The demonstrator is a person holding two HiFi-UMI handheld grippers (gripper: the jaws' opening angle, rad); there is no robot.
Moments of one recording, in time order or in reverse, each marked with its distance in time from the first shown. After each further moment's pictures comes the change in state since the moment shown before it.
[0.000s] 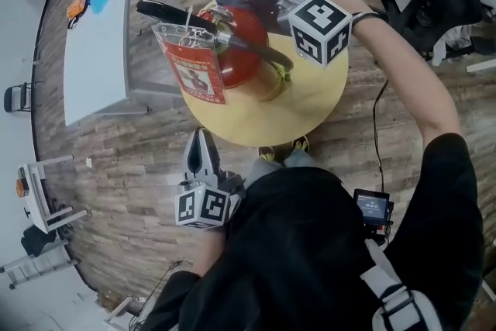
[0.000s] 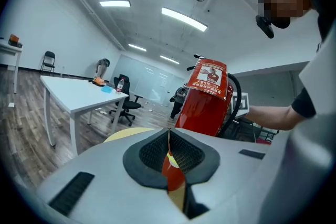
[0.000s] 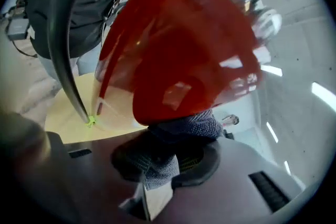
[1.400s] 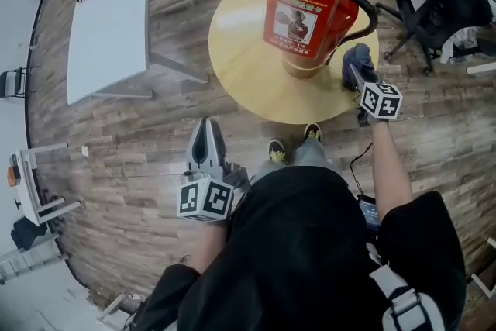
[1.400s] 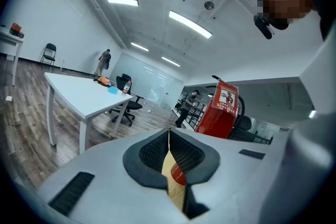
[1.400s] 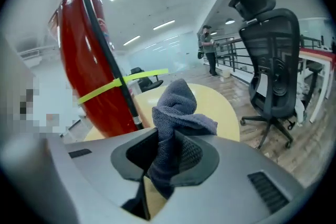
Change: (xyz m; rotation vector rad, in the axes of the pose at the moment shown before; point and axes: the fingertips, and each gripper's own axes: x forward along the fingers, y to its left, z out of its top) left arm -0.059 0.111 0.037 -0.055 0.000 -0.054; right arm 0.003 0.285 -0.055 1.930 0.271 -0.719
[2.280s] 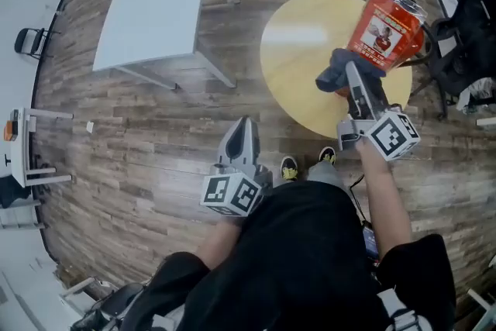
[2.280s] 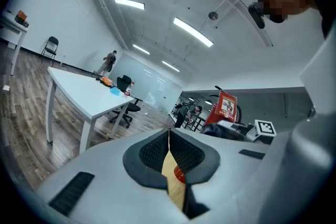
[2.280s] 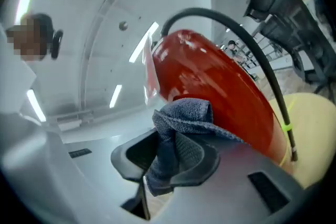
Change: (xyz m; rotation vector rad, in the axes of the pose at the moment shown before) left arm -0.040 0.044 0.007 -0.058 -0.046 -0.056; right arm -0.080 0.272 0.167 0.272 -0.504 0.438
